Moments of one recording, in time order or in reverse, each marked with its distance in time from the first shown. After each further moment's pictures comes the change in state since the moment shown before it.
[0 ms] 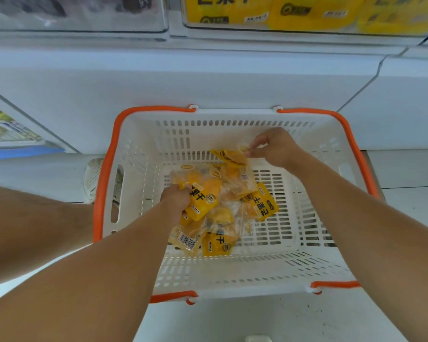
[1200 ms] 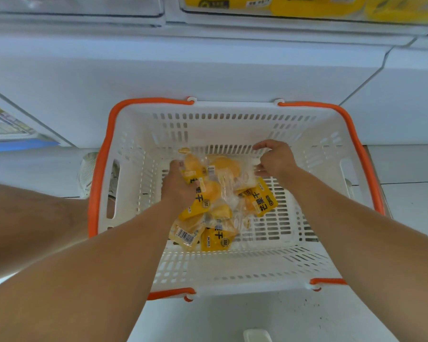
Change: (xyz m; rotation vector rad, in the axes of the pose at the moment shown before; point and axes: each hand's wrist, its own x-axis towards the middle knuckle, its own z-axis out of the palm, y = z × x) left_hand -0.015 0.009 0.002 0.381 0.084 0.422; right_hand -0.005 0.031 0.034 0.353 0.100 0.330
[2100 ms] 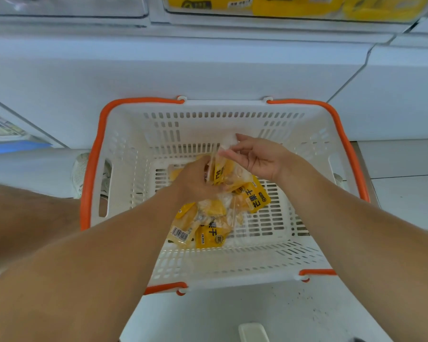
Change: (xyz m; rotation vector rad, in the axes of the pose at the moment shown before) left_hand -0.016 0.041 0.004 0.076 -0.426 0.445; right_hand -0.043 -0.037 -0.007 0.914 -0.534 0.322
